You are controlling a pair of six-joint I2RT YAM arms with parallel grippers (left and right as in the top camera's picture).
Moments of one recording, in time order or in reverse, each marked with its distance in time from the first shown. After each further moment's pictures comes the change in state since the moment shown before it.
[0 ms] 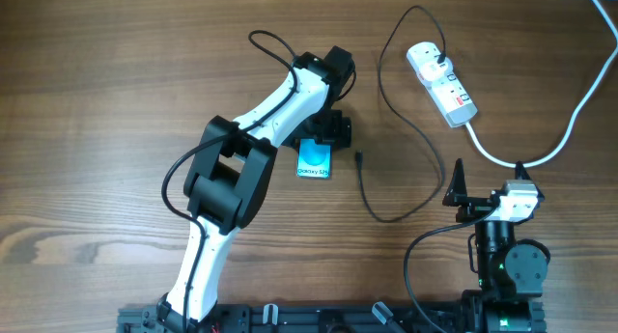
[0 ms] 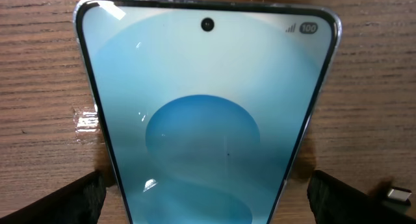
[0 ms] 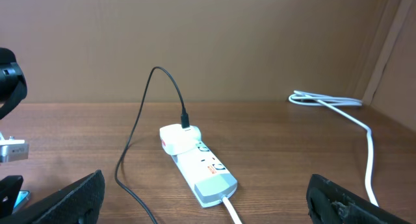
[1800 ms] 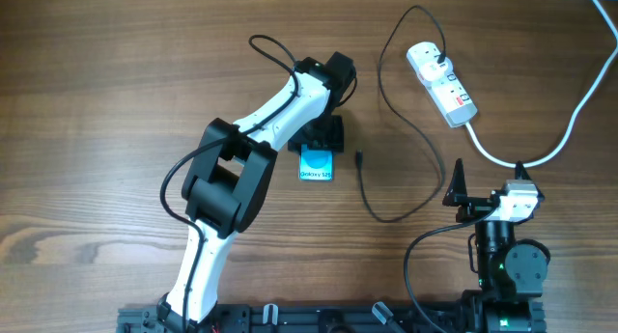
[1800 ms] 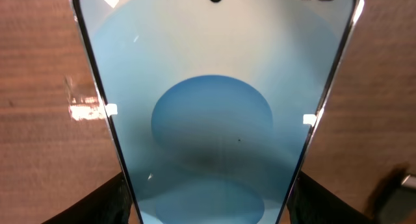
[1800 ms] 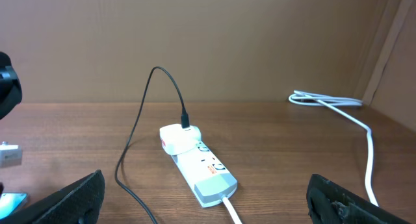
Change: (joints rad) left arm -0.013 -0.028 -0.051 -0.008 -0.009 -0.026; right arm 0.000 0.000 0.000 0.000 0.000 0.000
